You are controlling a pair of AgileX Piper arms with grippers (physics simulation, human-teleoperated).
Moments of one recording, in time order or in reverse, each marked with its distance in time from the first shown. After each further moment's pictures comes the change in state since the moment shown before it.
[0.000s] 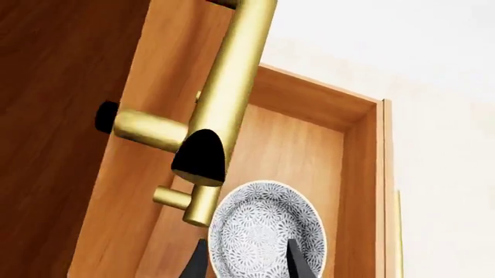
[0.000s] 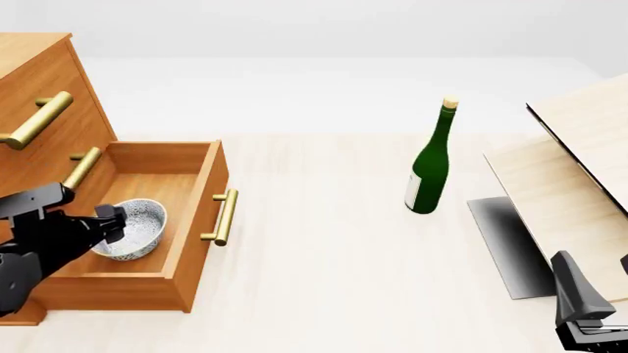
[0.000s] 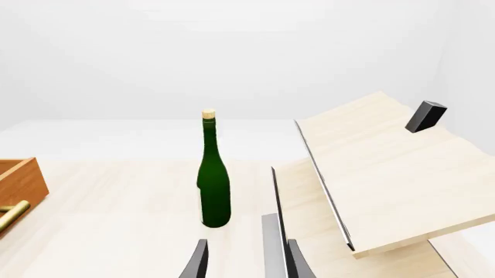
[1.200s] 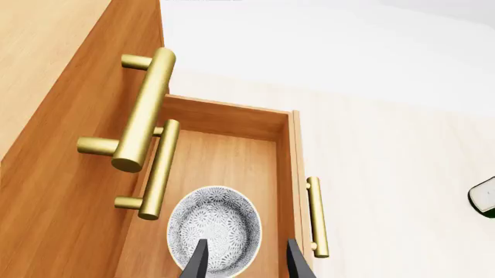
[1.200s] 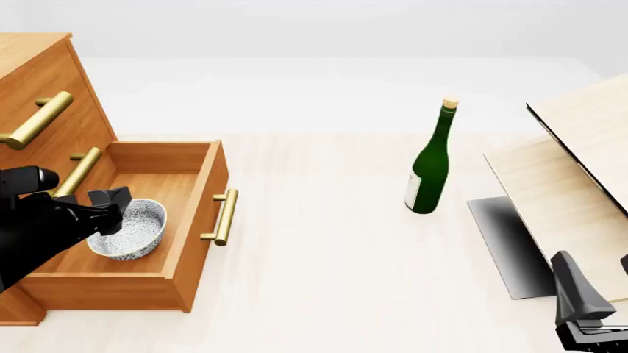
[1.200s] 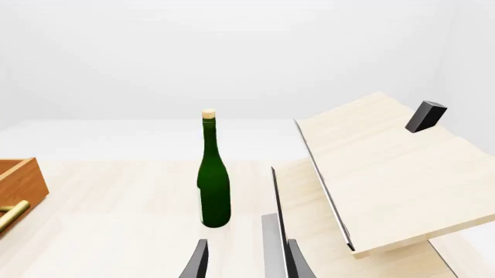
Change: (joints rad) left arm -0.157 -0.368 -0.038 0.261 0.033; right arm 0.000 0.000 0.000 0.000 0.000
